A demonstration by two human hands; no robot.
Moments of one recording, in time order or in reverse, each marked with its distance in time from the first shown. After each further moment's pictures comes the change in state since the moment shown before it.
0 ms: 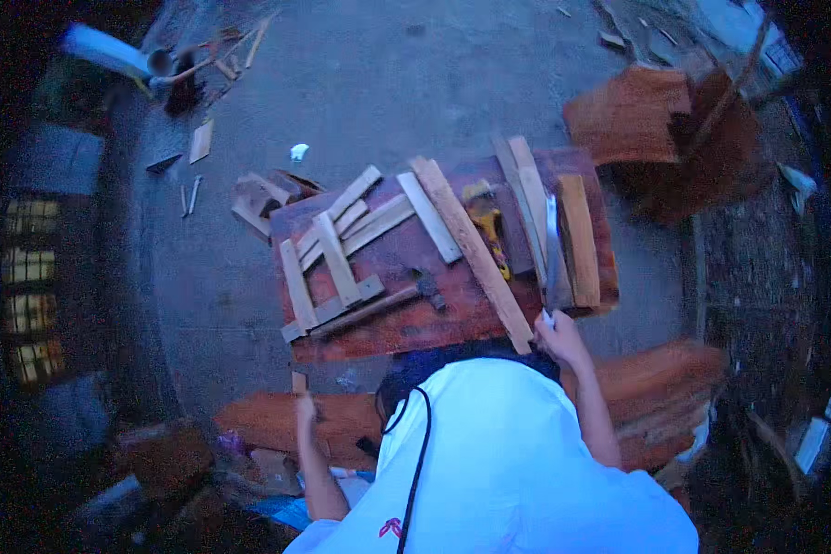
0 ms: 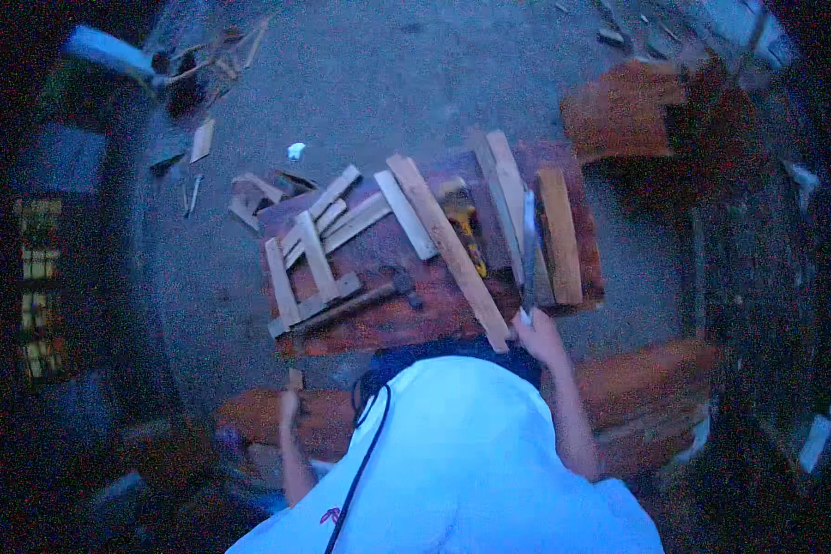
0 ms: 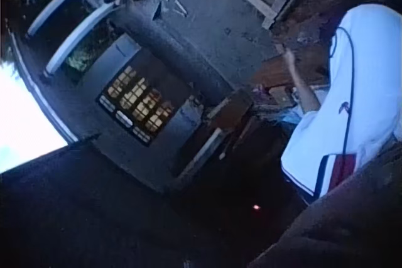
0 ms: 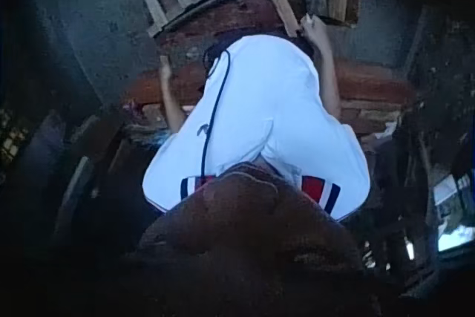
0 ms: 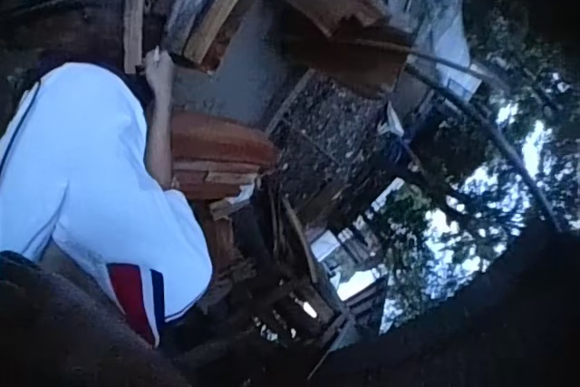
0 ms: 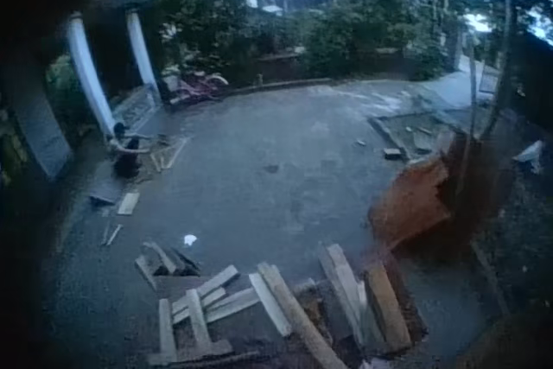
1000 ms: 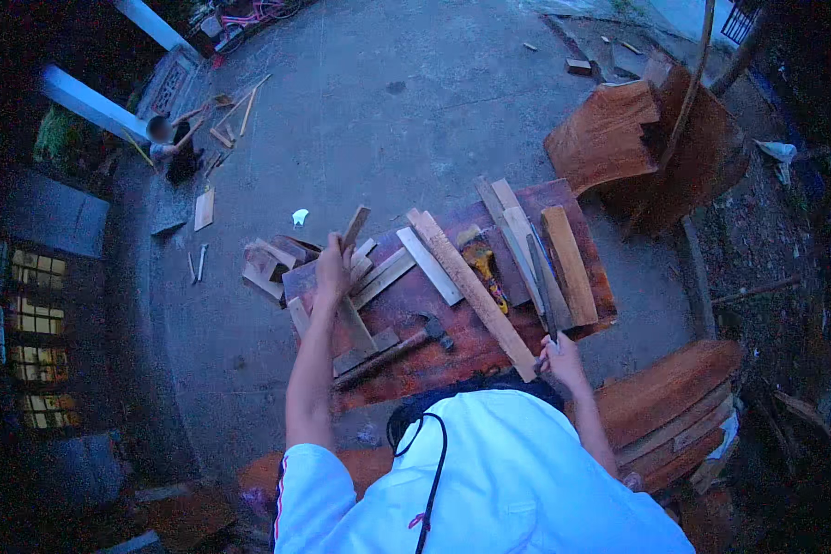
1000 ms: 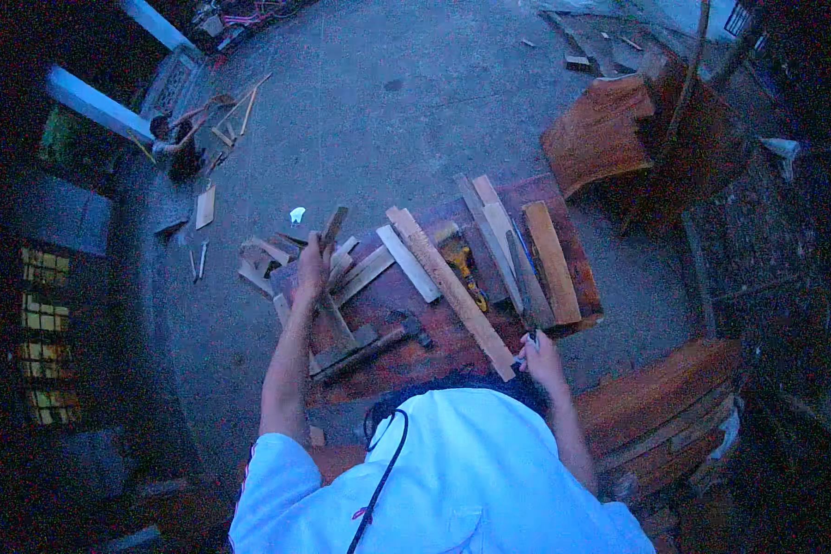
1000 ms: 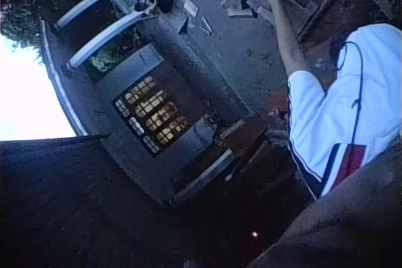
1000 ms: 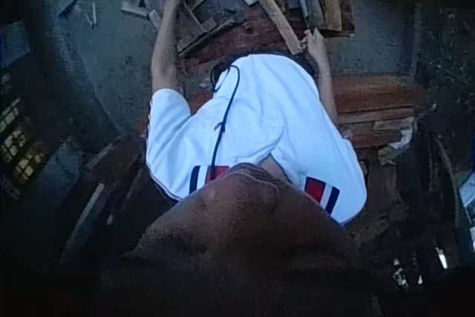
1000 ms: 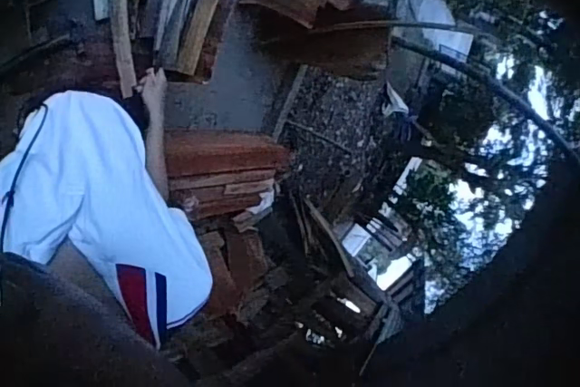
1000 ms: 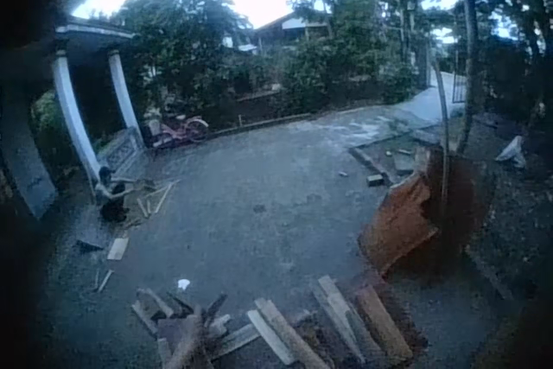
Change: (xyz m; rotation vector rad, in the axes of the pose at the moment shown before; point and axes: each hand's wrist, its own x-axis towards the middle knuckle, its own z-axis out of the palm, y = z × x) left_hand 0.192 0.468 -0.096 -0.223 0.376 0.928; right_hand -0.004 0.010 0.017 0.290 0.172 0.004
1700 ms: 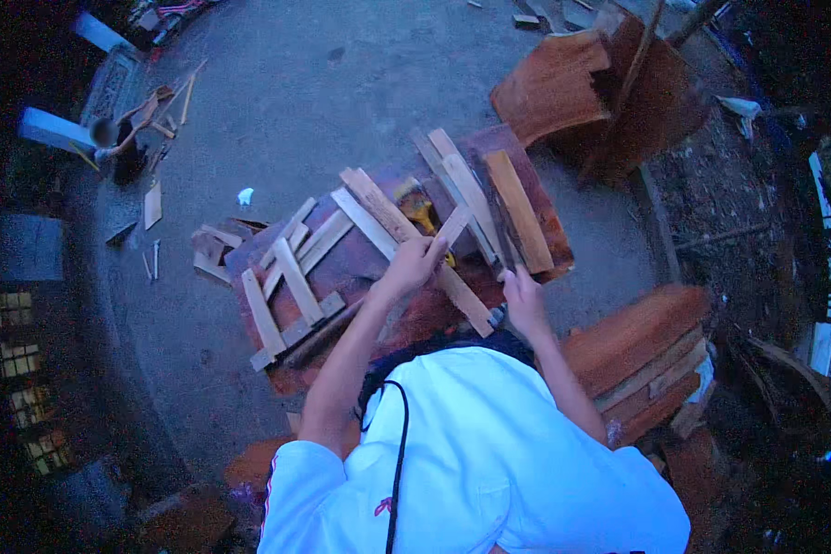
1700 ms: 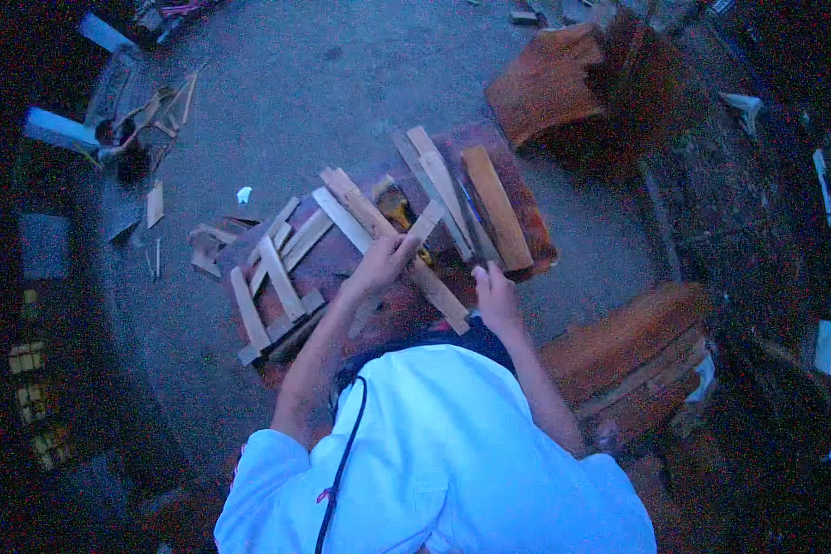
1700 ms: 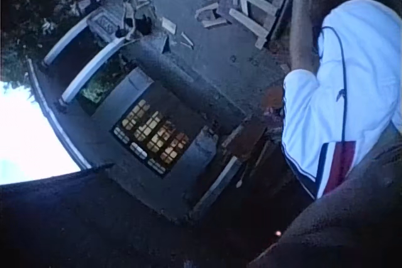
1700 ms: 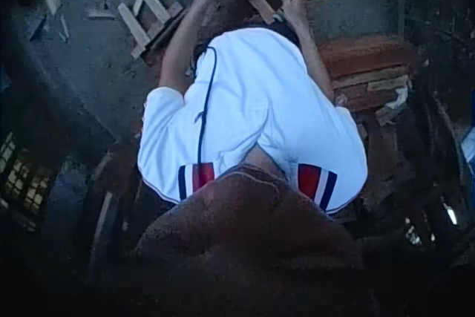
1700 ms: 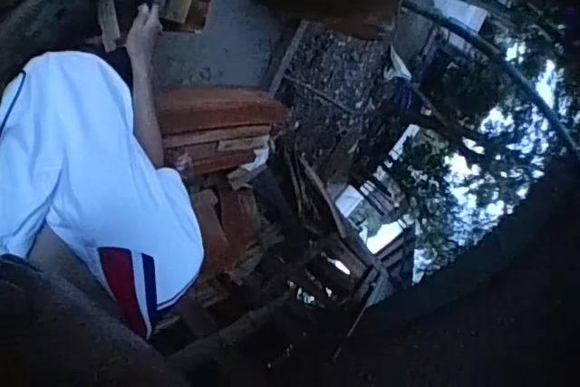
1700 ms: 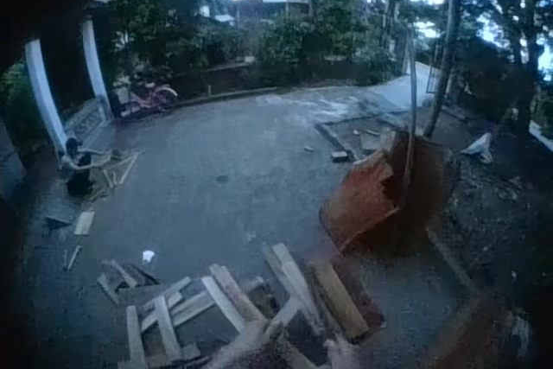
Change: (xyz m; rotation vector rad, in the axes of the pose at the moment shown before) left_hand -0.100 0.212 0.088 -0.364 -0.722 0.098; right_hand -0.019 -0.062 0.001 -0.172 0.338 -0.350
